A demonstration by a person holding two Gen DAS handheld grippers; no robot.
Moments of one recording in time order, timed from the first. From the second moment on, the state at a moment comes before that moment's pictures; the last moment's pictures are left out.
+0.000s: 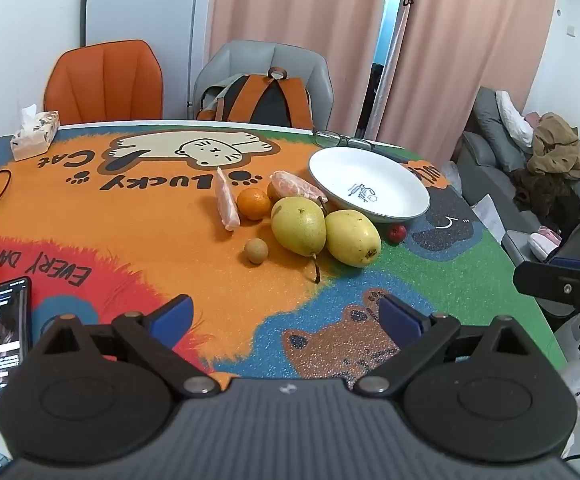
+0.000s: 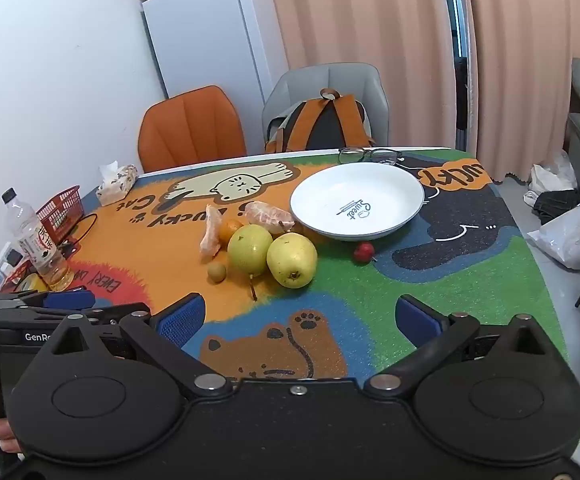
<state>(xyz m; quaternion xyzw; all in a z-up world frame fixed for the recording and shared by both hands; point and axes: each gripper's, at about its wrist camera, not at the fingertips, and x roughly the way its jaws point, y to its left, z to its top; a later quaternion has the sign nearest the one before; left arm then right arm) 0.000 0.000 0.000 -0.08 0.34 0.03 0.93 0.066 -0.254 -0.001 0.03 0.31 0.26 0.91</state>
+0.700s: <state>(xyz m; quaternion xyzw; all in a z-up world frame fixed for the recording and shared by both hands) -0.003 0.009 0.003 -0.08 0.34 0.03 0.93 0.066 -0.256 -0.002 0.04 0.32 0.26 0.91</state>
